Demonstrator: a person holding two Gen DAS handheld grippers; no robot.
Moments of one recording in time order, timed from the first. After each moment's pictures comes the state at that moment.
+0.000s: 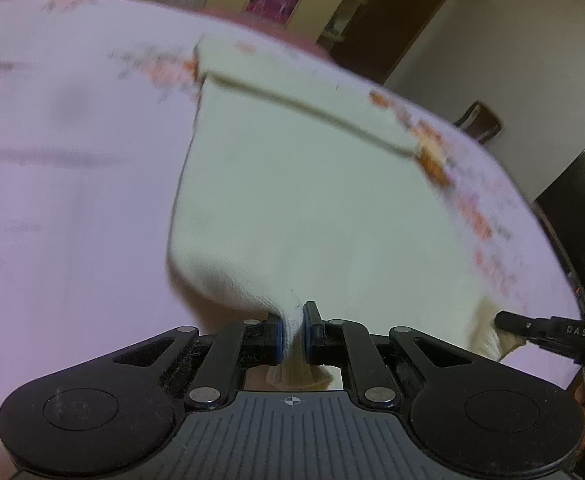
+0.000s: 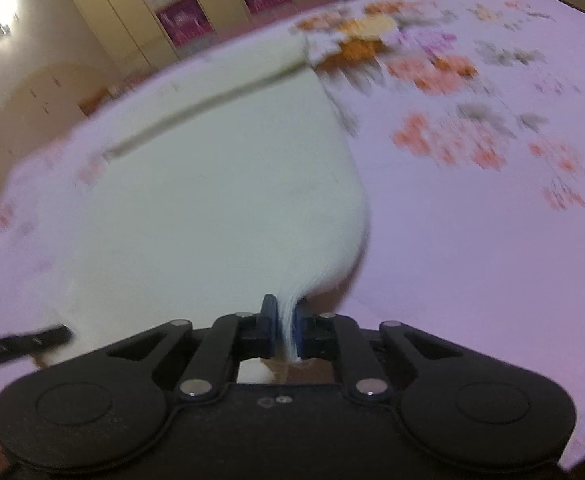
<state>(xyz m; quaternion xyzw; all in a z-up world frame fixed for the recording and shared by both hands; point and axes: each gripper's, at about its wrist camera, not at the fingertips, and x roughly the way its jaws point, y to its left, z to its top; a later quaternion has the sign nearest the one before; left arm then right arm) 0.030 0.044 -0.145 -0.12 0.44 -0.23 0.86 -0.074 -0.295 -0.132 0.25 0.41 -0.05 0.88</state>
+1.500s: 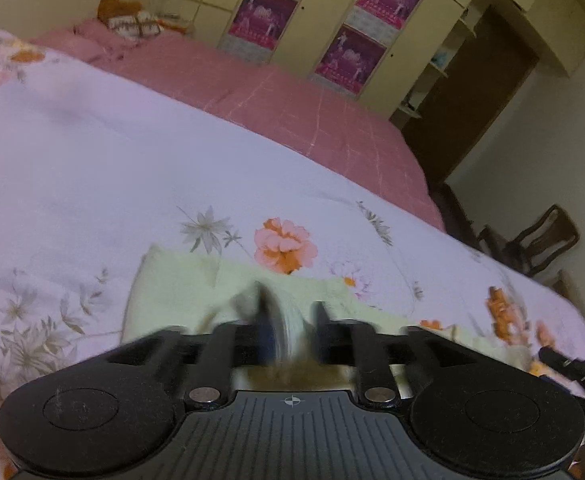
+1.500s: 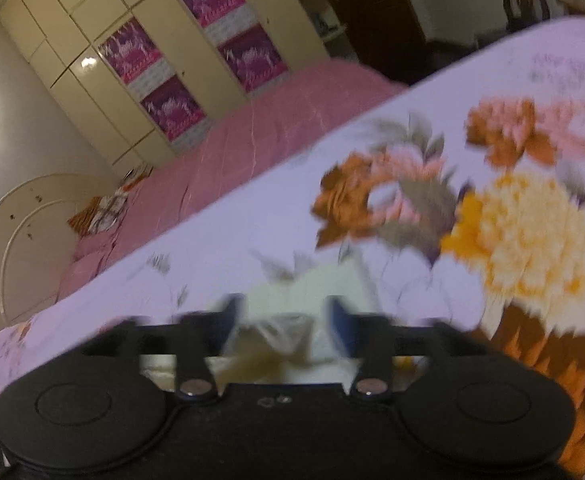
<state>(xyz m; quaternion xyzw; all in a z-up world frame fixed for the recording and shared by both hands) 0.430 -0.062 -0.156 -0.17 0.40 -0.10 0.89 0.308 -0.420 -0.150 0.29 0.31 -0.08 0.90</state>
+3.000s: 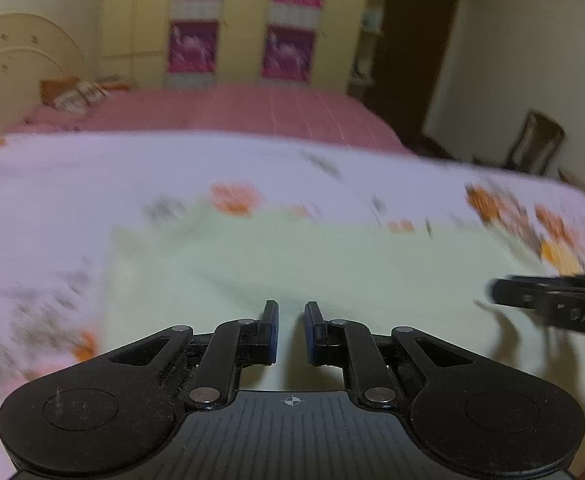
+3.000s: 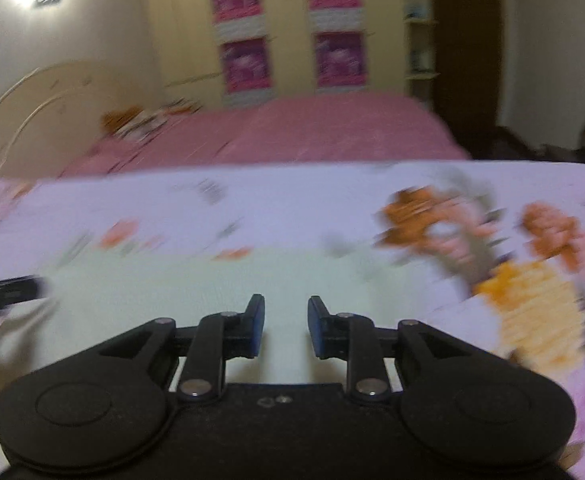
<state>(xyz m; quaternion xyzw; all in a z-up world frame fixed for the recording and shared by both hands) 0.363 -0.117 -0.178 0.01 0.37 -0.15 0.92 0.299 -0.329 -0.147 0.07 0.36 0.03 0.93</state>
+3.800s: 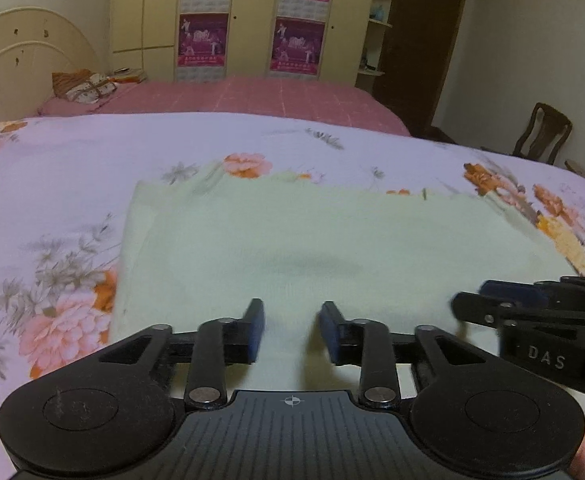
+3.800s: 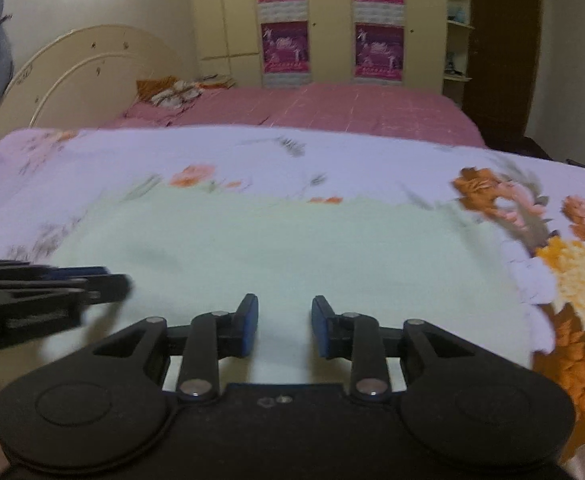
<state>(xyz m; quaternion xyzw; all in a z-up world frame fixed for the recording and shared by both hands) 0.319 -0.100 -0.174 0.01 0.37 -0.13 0.92 0.276 -0.273 -0.161 0.02 0.37 0.04 0.93</state>
